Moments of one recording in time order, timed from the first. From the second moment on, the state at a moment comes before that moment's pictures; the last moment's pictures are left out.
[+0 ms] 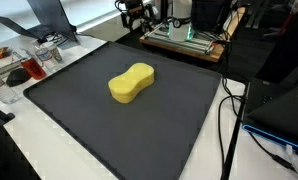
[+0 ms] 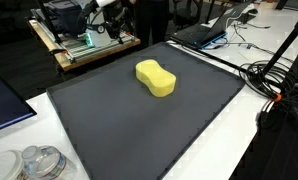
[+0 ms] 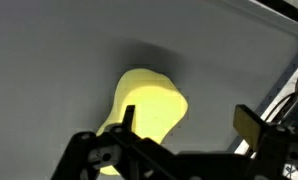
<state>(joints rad) 0.21 -0.38 -0.45 -2.74 0.28 2.44 -0.74</state>
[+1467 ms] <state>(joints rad) -0.17 0.32 -0.22 -1.92 0.58 1.96 -0.77</state>
